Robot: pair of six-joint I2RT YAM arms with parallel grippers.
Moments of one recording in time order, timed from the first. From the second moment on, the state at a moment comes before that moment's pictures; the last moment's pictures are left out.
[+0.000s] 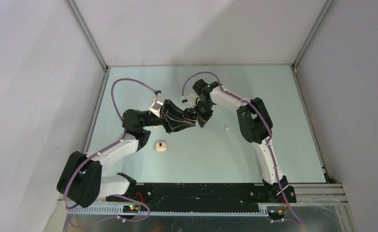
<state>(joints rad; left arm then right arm) -0.48 1.24 0.59 1.20 1.09 -0.63 0.61 2.29 1.87 -0.96 -0.33 -0.35</state>
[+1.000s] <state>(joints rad) -0.48 1.24 0.59 1.21 1.09 -0.63 0.61 2.22 1.92 -1.01 -0.44 -0.44</state>
